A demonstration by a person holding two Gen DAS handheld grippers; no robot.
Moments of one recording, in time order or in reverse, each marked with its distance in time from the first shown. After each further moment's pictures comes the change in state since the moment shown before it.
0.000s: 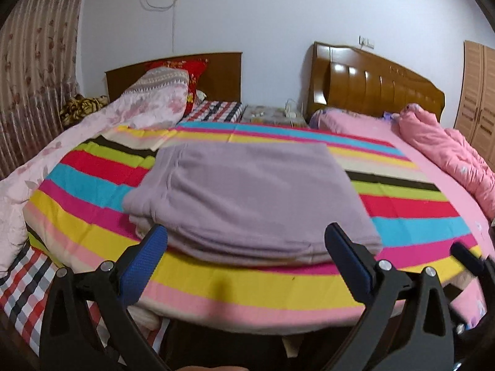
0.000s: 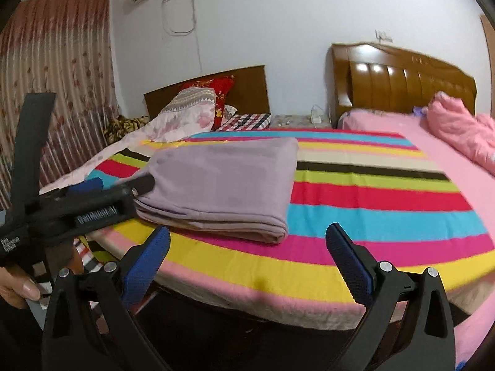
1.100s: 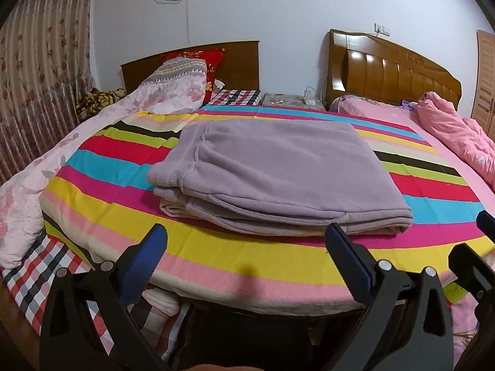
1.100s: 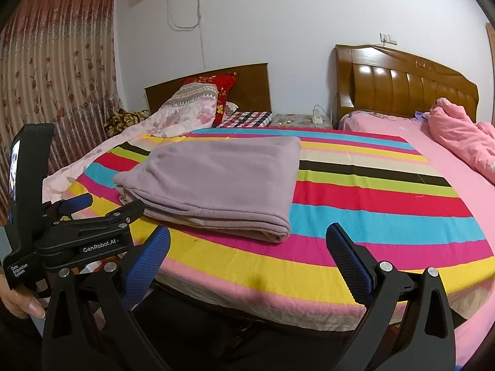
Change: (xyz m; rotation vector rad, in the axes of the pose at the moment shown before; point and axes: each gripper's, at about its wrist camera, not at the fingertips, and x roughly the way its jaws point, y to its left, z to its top) left arm 0.005 0.012 -0.025 0.004 0.041 0.103; right arm 0.005 0.008 -0.002 -0.011 0.023 -0.005
